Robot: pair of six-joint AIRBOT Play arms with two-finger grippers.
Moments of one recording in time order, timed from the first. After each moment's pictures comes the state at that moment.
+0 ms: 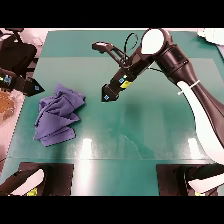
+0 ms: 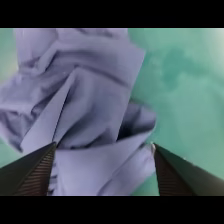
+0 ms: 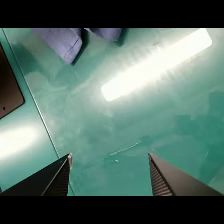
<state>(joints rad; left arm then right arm) 0.16 -1.01 1.35 1.21 -1.50 -1.07 0.63 -1.66 1.99 -1.05 1.59 1.35</state>
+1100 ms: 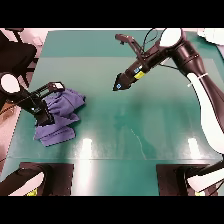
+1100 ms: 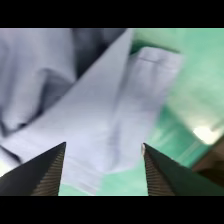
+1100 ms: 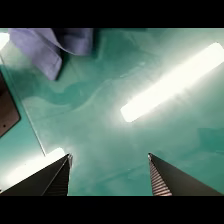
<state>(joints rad) -0.09 -1.01 1.02 1.46 -1.48 -0.73 0.43 -1.68 1.88 -0.87 1.54 1.23</state>
